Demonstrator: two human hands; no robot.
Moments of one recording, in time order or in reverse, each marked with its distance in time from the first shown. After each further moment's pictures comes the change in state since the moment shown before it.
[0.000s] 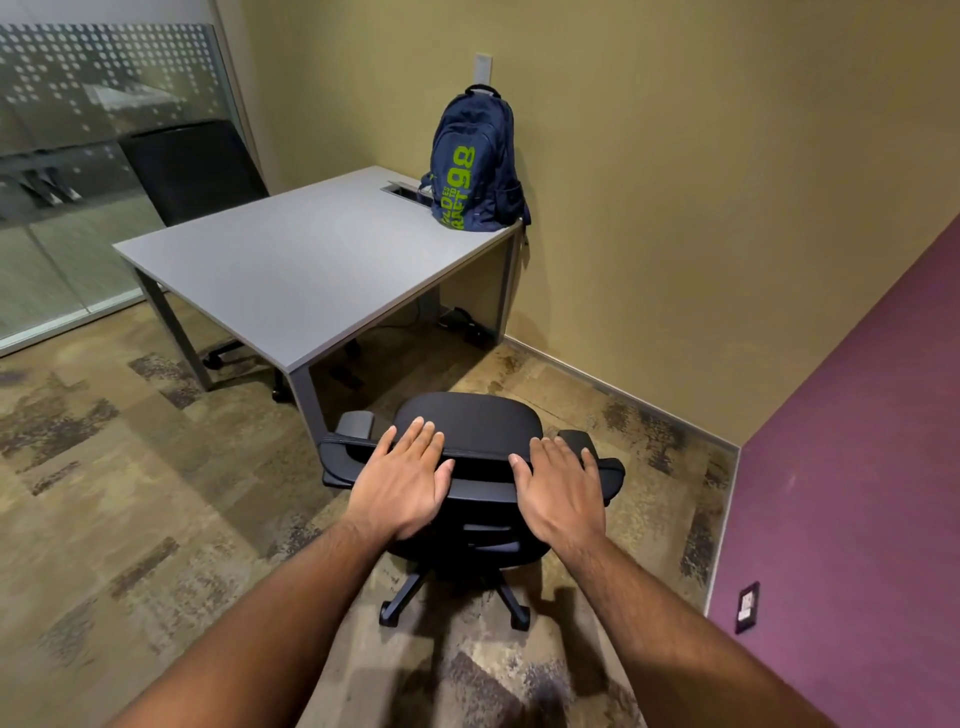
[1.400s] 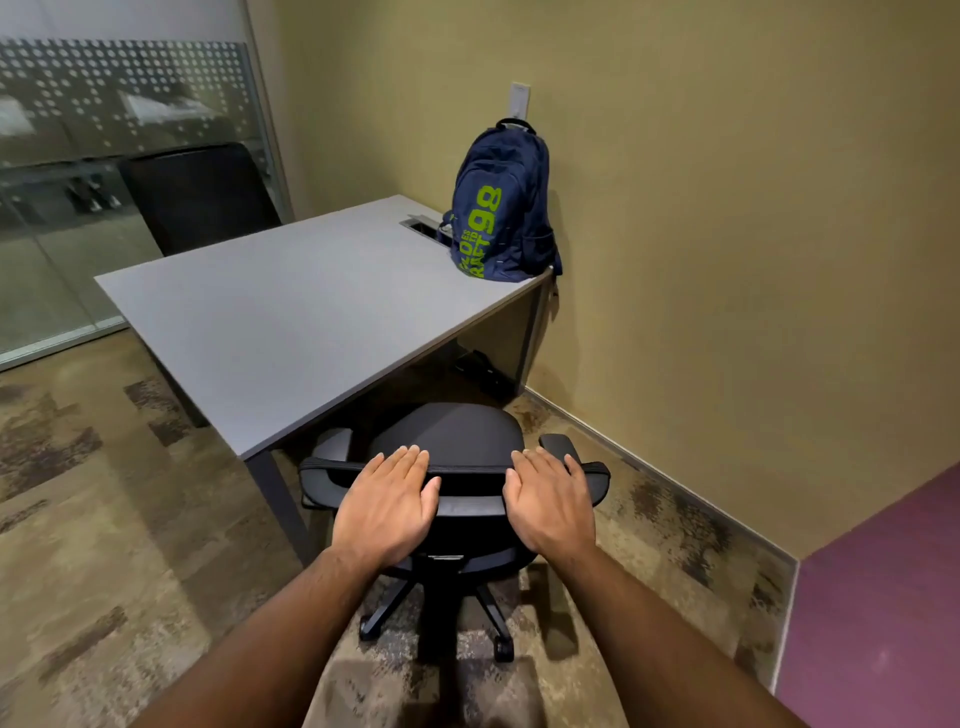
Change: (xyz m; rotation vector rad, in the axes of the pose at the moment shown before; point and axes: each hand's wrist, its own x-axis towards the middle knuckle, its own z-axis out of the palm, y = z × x) left_hand 0.259 -0.047 0.022 -0.059 0.043 -0.203; right_hand 0.309 0.030 0.019 0.039 0.062 -0.172
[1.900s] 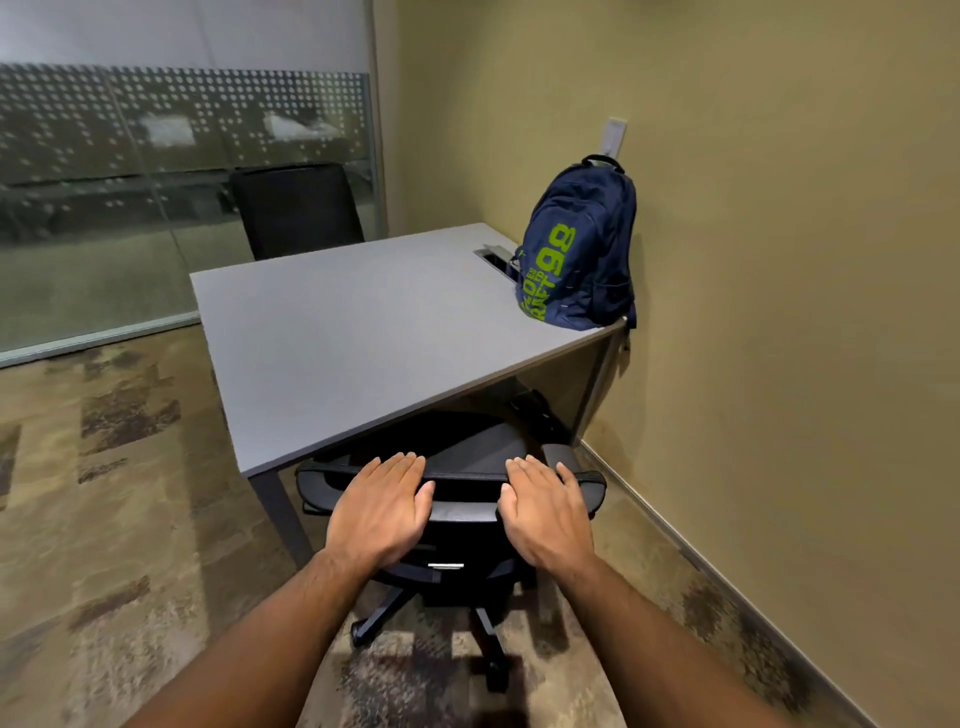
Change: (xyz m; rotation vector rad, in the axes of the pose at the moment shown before) left_hand 0.122 0.019 0.016 0.026 0.049 -0.245; right_hand 0.163 0.054 0.014 0.104 -0.072 -0.341
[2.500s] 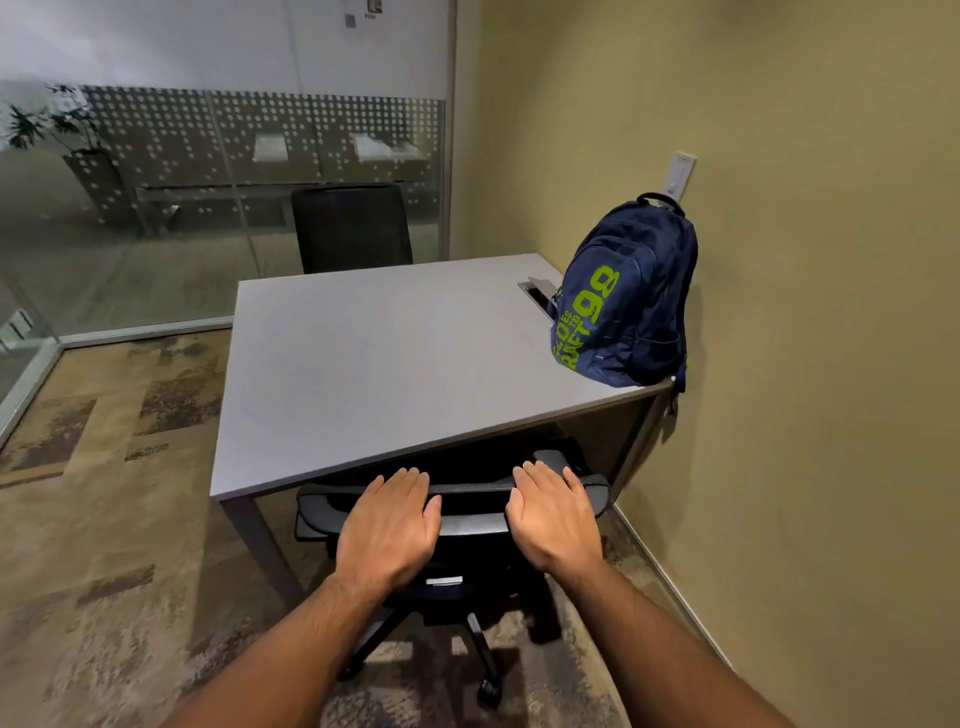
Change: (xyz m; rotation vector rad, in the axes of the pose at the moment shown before) left_hand 0.125 0.082 0.027 0.031 0.049 -0.263; right_hand 0.159 0.118 -0.002 -0.003 -0.026 -0.231
